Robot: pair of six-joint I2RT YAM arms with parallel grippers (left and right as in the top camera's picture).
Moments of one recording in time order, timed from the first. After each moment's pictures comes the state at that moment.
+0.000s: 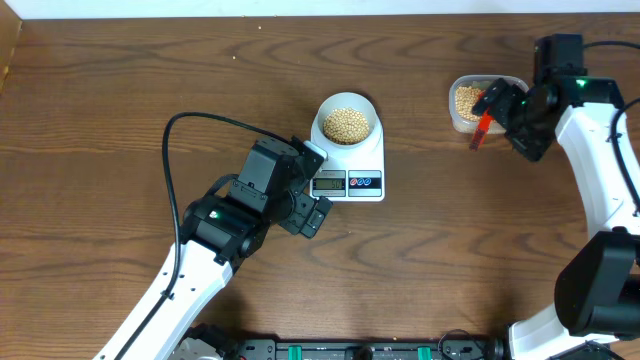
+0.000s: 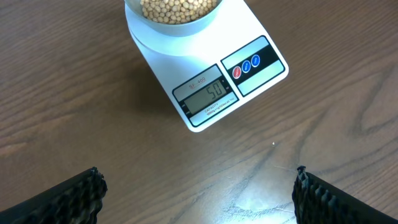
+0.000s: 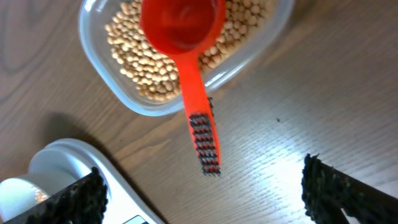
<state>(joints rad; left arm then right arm) -0.51 1.18 0.98 -0.75 0.05 0.09 -0.06 1.75 1.47 -0.94 -0.14 0.69</state>
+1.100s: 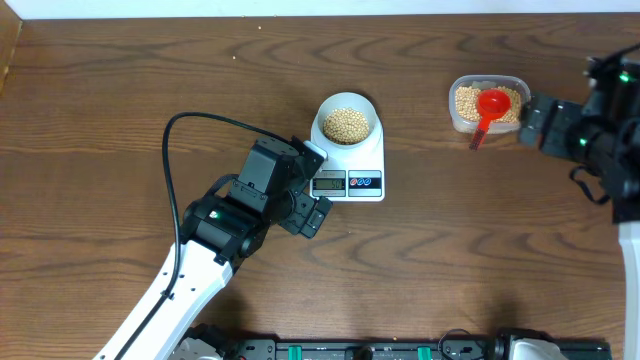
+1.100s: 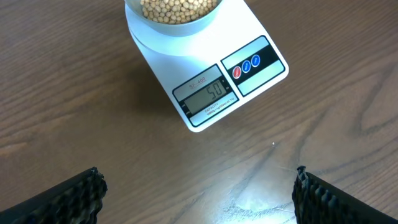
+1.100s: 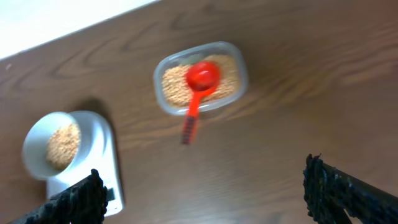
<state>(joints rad) -0.51 1.18 0.98 -0.75 0.05 0.09 -0.10 1.23 1.48 -1.05 -0.02 0.21</state>
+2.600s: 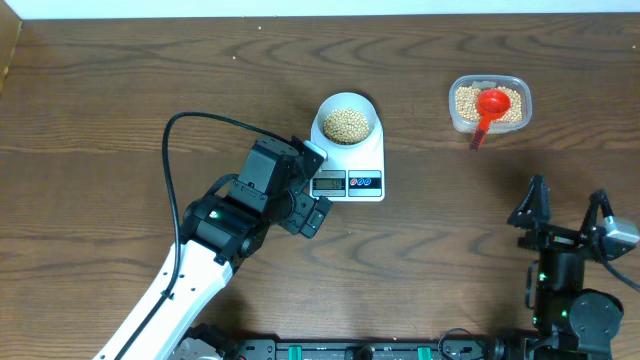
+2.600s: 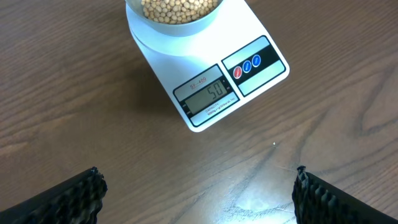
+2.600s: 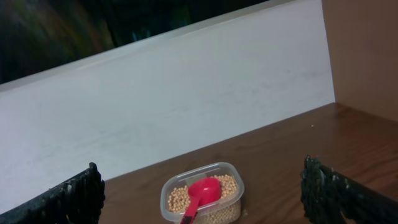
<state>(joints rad) -0.51 1.18 0.98 -0.75 0.05 0.09 -0.11 0.11 0.20 0.05 0.08 0.29</state>
